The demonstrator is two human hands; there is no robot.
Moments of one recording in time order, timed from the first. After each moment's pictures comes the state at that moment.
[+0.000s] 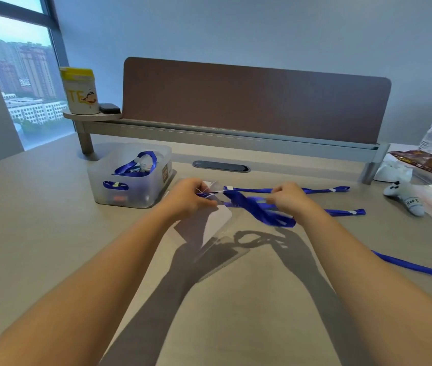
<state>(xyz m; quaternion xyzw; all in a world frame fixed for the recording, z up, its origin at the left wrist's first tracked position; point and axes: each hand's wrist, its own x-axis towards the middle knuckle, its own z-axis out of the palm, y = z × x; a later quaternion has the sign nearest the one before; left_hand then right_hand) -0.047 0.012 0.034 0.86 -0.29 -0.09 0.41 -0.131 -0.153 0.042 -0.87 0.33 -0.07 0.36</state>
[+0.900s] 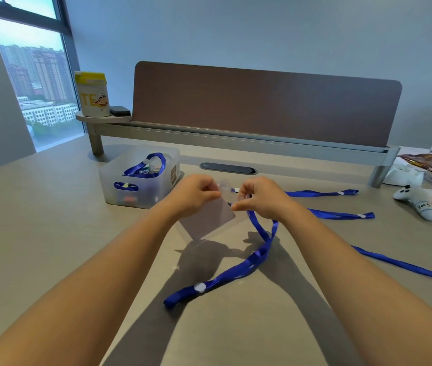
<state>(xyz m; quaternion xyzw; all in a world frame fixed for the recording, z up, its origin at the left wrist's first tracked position) -0.045 0.023 0.044 0.87 -0.34 -0.03 0.35 -0.114 -0.111 0.048 -0.95 0.11 -0.06 0.29</state>
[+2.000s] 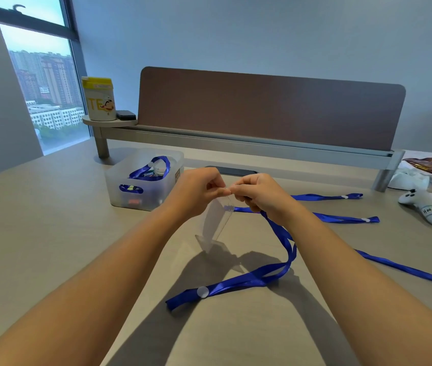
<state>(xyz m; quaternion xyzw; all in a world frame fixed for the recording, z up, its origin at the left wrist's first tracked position) -0.053 0.029 0.053 0.85 -0.41 0.12 0.32 -0.123 -0.096 0.062 -0.86 0.07 -0.09 0.49</state>
